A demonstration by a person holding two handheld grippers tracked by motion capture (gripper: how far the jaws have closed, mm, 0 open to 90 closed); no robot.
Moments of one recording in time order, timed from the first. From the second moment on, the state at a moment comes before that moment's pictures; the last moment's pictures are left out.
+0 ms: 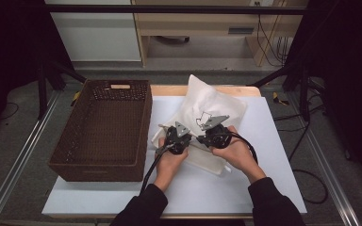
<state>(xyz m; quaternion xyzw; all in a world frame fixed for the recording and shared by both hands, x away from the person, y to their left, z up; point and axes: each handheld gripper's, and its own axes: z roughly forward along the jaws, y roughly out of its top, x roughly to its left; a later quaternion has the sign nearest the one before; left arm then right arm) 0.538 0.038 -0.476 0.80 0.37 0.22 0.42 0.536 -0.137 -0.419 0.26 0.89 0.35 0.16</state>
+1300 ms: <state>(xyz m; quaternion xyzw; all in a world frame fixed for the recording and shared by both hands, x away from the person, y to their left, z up) 0.552 0.054 -0.481 0.80 0.42 0.25 0.35 0.530 -0.141 -0.412 0.25 0.89 0.36 0.16</state>
